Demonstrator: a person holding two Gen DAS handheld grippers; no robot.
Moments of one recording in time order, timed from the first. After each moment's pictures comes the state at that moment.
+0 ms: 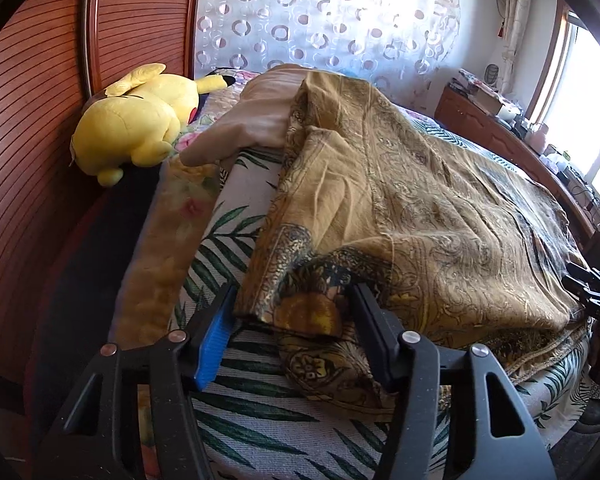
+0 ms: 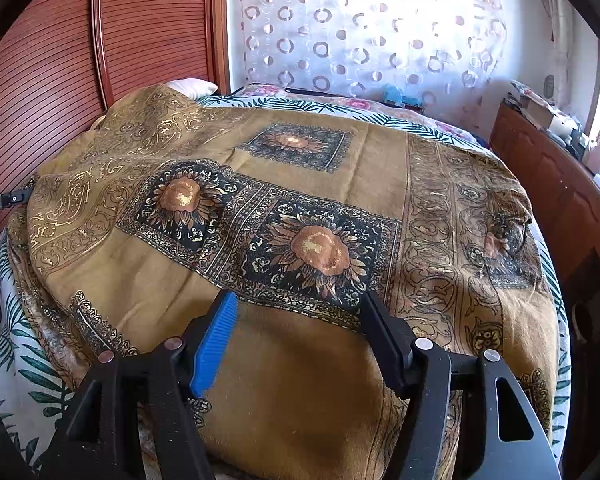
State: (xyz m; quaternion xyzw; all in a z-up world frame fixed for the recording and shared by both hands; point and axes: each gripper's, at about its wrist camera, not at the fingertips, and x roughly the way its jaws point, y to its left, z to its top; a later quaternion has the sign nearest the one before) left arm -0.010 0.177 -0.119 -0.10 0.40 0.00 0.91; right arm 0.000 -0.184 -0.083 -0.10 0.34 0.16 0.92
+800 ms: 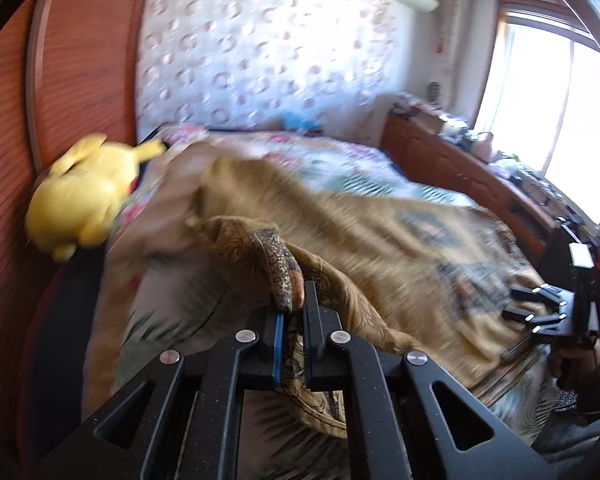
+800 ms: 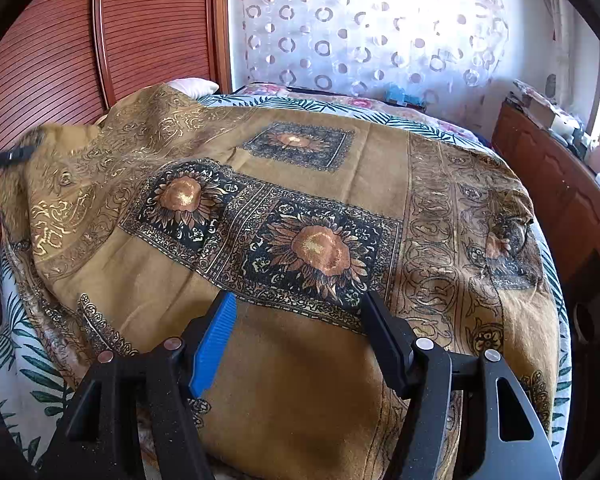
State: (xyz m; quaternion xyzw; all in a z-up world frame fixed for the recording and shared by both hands) left arm 0.009 0.120 -0.048 -0.07 0.31 -0.10 0.94; right arm 0.001 -0.188 -0.081 -0.10 0.34 0.17 0.92
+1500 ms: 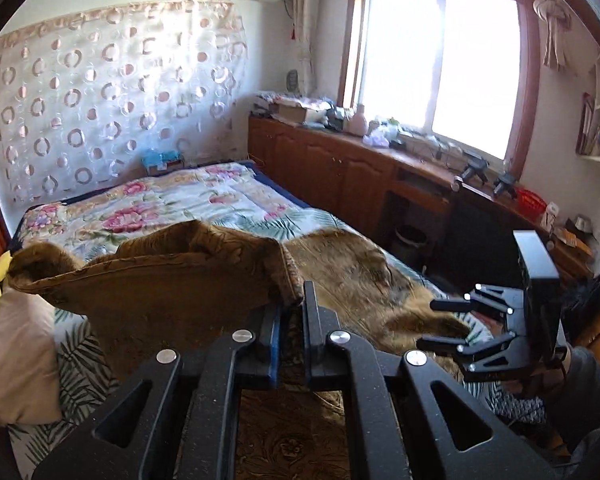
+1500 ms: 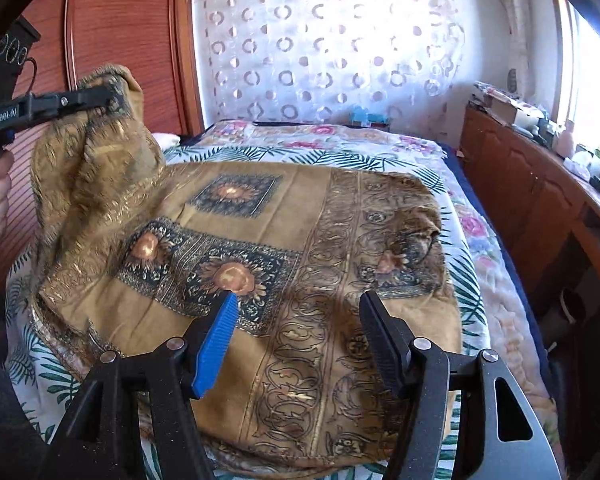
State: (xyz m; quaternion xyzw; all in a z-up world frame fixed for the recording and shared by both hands) left arm 0.075 -0.063 0.016 0.03 0.28 -0.30 0.91; right arm -0.023 -0.259 -0.038 -0.05 0.29 0.13 0.95
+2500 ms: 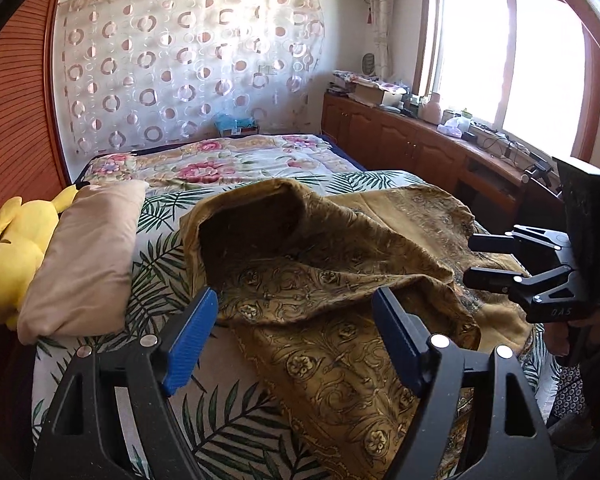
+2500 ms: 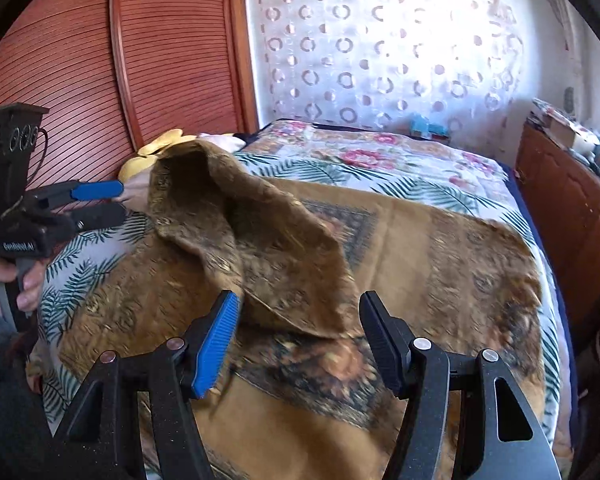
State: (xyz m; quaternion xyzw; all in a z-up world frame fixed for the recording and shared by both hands) left arm 0.062 0.016 -0.046 0.01 0.32 -0.18 0.93; right arm 0.040 -0.178 -0.032 -0.07 0.29 0.23 0.93
